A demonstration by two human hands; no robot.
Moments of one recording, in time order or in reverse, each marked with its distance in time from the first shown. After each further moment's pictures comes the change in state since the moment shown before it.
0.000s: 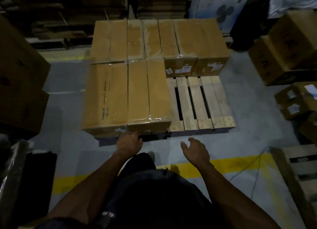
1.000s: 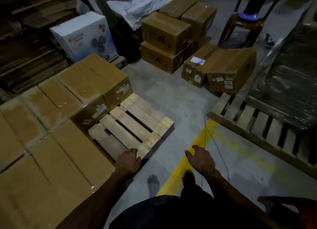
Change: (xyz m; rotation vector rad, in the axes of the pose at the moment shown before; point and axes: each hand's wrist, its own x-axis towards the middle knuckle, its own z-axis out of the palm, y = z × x) left_hand 0.104 0.272 -0.025 0.285 -0.157 0.666; right_hand -0.004 0.188 -0.114 0.406 0.347 0.501
